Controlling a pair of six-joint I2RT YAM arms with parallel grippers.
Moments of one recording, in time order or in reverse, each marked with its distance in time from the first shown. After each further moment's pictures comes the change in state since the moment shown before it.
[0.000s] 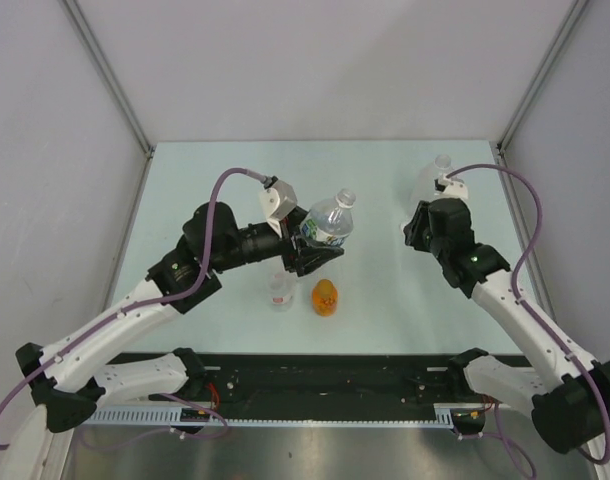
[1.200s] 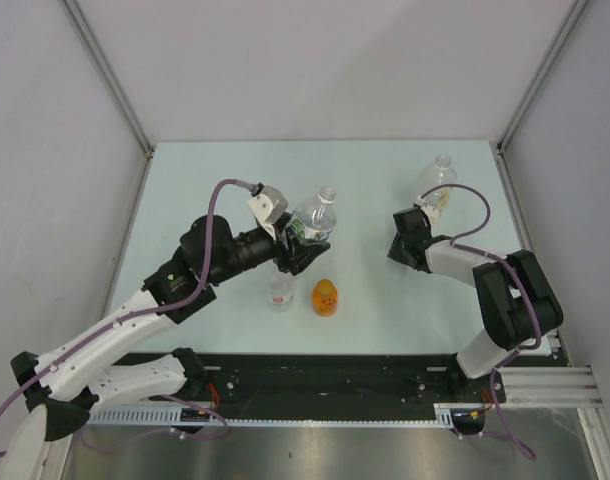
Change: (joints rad) left arm 0.000 -0.078 -0.108 -0.018 -0.250 0.009; right arm -0.047 0.586 -0.102 0.298 0.011 0.216
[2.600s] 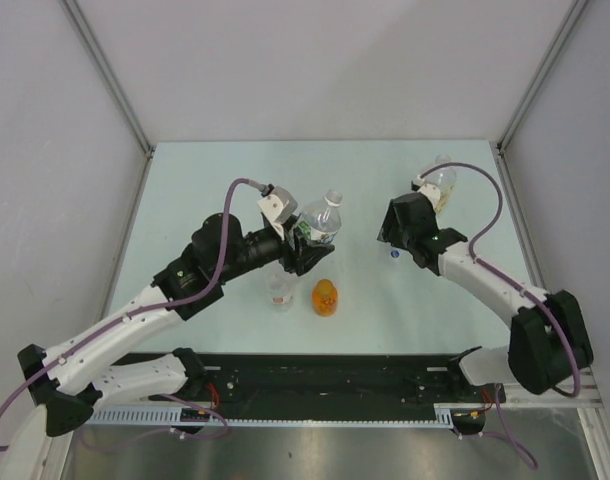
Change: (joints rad) left arm 0.000 0.040 -0.011 0.009 0.007 -0.001; right arm 0.092 -0.213 0.093 -0.158 0.051 -0.042
